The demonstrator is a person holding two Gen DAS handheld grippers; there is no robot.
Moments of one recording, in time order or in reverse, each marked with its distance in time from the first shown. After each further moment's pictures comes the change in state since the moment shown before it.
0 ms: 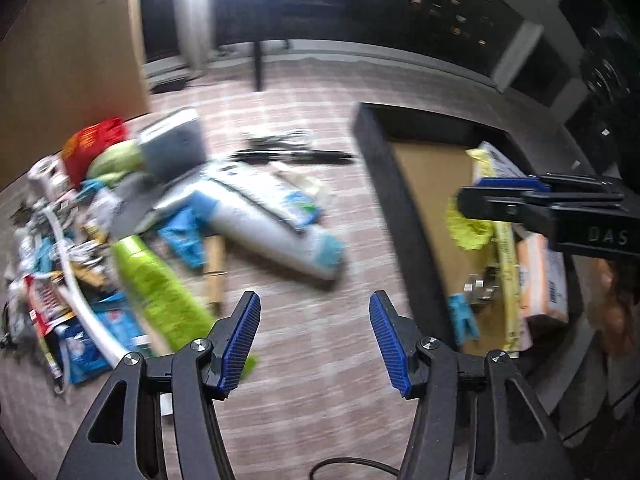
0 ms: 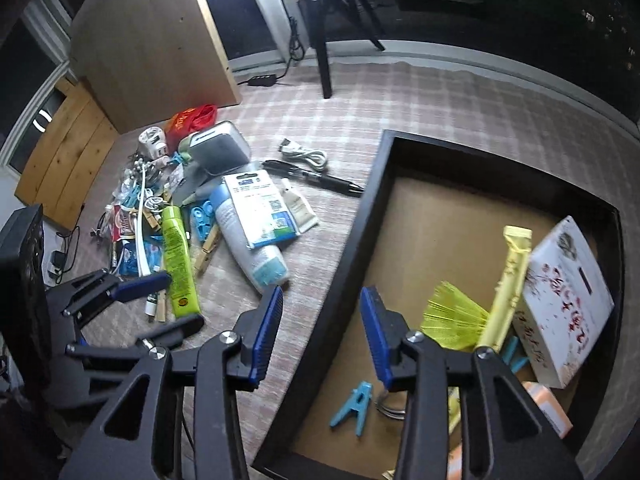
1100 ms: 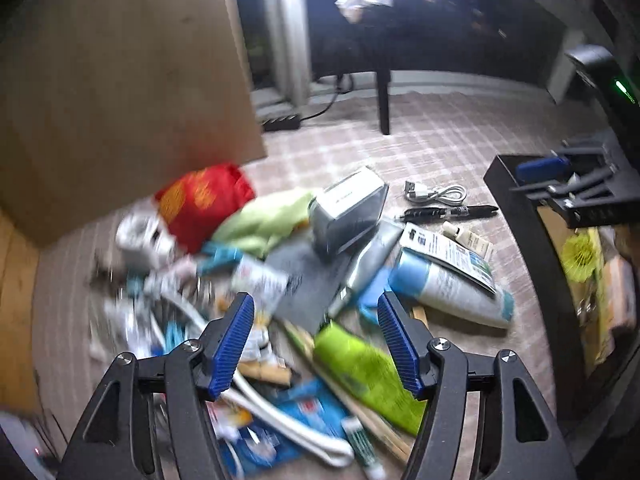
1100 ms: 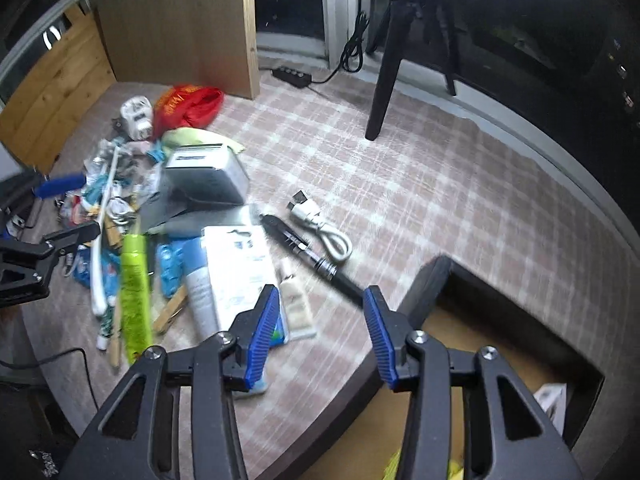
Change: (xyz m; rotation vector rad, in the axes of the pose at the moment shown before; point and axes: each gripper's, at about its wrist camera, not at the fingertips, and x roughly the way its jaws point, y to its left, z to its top) left arm 0.000 0.125 0.066 0.118 -0.059 0.184; right arm 0.085 0.041 0.107 -0.302 0.092 -0.083
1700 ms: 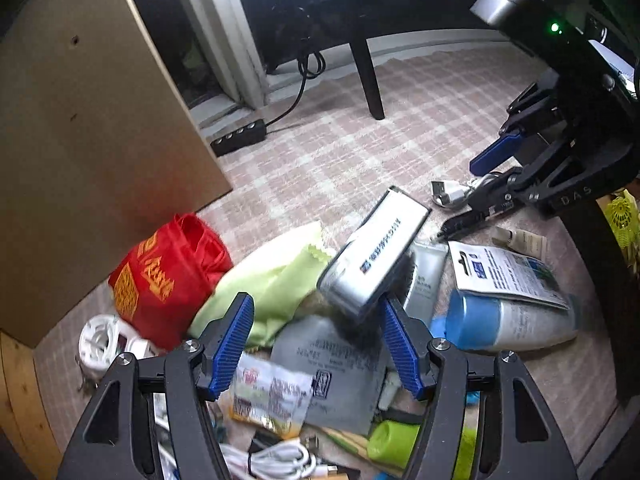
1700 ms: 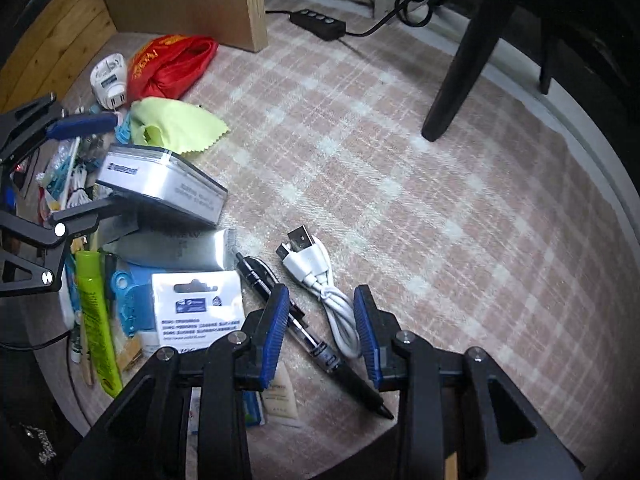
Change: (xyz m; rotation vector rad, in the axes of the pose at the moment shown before) left arm 0.081 0.003 0.043 0.228 0.021 -0.028; right arm 0.088 0.000 0.053 -0.117 0.175 0.078
